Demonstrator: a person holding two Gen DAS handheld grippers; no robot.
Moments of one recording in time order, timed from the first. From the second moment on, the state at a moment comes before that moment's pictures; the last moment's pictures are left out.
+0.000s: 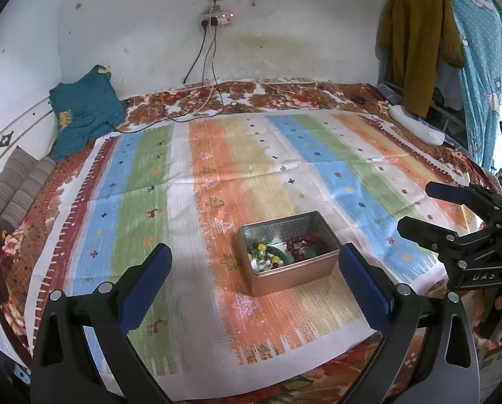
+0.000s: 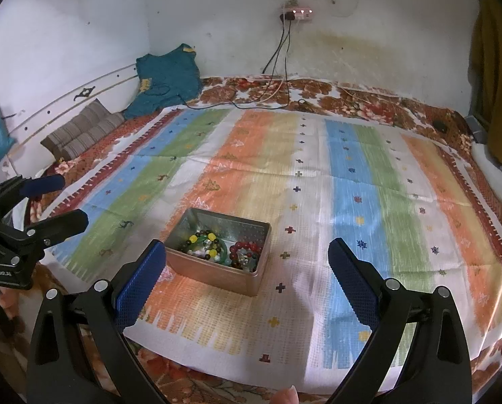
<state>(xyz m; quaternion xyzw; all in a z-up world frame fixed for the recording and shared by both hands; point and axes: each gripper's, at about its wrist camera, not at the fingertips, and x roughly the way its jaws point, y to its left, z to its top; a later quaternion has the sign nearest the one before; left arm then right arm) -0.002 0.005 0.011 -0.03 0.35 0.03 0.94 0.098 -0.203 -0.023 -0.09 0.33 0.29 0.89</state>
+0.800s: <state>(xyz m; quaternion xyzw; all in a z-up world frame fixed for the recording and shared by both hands) -0.004 -0.001 0.014 -0.02 0.34 0.02 0.94 0.098 -0.208 -0.018 -0.09 0.32 0.30 0.90</state>
